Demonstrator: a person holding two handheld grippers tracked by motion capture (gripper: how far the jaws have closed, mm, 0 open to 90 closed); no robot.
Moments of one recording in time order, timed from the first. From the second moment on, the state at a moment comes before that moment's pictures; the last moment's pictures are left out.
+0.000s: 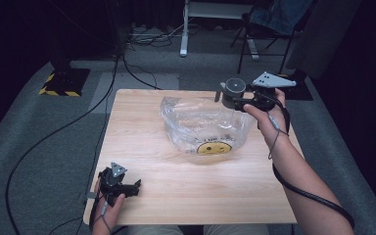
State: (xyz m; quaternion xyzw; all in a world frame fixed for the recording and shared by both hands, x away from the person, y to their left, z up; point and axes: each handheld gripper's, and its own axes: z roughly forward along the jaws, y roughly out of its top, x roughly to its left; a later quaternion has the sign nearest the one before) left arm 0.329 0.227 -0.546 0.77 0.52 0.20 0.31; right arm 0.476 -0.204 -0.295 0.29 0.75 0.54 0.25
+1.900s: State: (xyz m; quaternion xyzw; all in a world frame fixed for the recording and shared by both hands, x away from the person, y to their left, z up) left arm 0.330 0.227 -0.546 0.77 0.52 0.20 0.31; right arm 0.526 -0.154 -0.369 0.31 0.74 0.54 0.25
